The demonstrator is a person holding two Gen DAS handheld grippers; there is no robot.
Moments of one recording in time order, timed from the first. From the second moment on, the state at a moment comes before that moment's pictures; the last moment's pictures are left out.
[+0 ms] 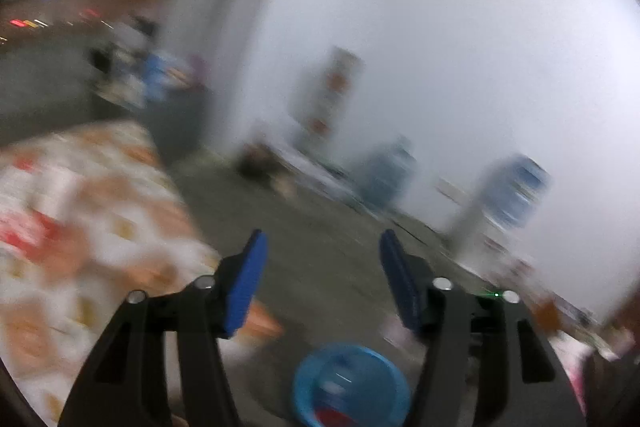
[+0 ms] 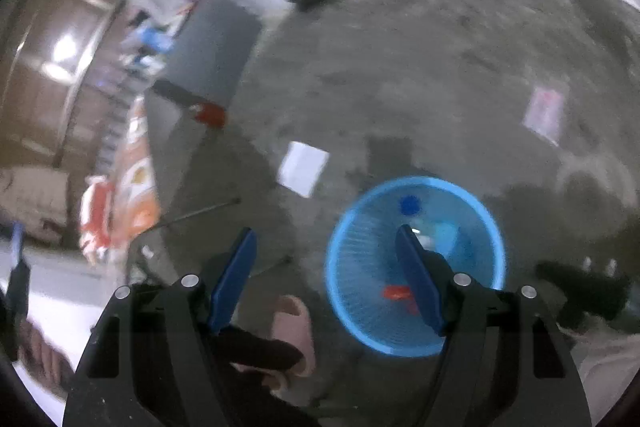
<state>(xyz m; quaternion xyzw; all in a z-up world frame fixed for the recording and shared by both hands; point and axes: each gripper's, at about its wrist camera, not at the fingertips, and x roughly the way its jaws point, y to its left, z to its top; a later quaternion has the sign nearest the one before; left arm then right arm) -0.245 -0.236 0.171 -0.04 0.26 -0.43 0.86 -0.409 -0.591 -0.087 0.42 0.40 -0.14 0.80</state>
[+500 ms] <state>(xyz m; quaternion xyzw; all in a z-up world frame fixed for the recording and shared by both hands) -0.125 -0.056 0.097 -0.06 0.28 -0.19 0.94 -0.209 -0.434 0.003 0.28 0.38 0.11 0.88</state>
